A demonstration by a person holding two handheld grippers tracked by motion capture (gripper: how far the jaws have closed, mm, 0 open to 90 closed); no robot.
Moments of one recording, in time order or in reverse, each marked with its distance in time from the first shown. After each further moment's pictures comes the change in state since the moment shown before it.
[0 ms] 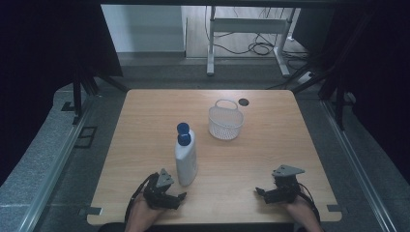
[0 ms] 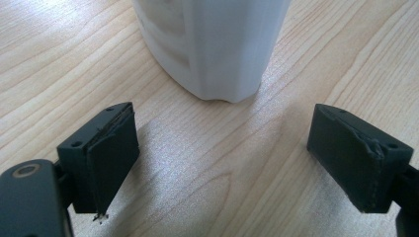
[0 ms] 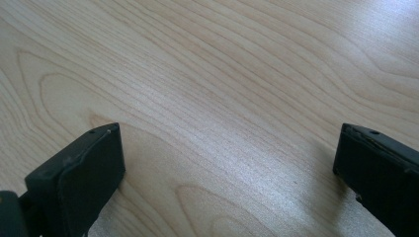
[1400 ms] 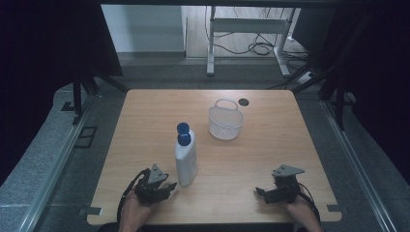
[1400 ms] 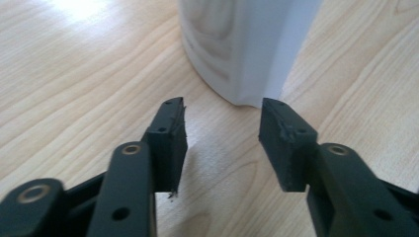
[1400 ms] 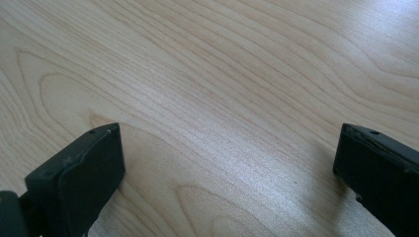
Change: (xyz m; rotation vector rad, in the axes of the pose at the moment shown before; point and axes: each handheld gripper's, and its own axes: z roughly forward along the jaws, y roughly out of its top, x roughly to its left) left arm 0.012 0.010 -0.031 -0.010 0.065 -0.015; right arm 0.000 0.000 0.000 0.000 0.000 0.000
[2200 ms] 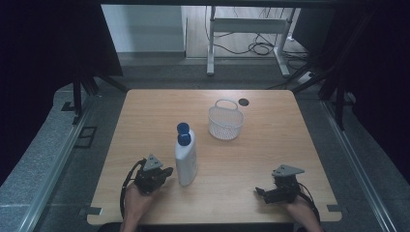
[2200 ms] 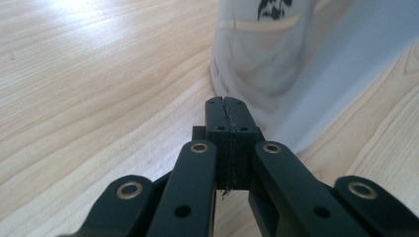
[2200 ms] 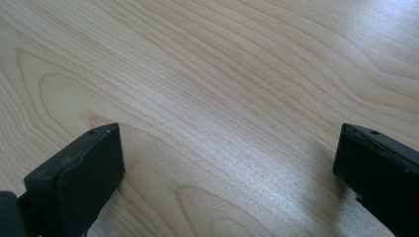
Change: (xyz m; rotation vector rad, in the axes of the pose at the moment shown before) left arm 0.024 0.014 0.011 -0.072 -0.028 -0.103; right arm 0.000 0.000 0.000 0.000 0.000 -0.003
